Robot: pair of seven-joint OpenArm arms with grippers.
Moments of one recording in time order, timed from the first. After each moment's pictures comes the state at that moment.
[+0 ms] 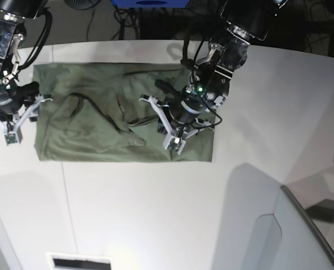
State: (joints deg) left arm 2.1 -7.1 25.4 80.7 -9.4 -1.3 30.3; right arm -8.9 3.5 26.4 92.8 -7.1 28.1 -44.1
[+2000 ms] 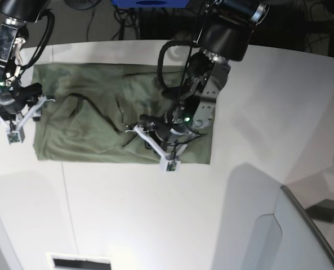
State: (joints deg) left arm -8.1 3.4 17.7 63.6 -19.3 1.0 29.2; right arm -7.6 3.6 26.4 88.2 -7.1 27.8 -41.4
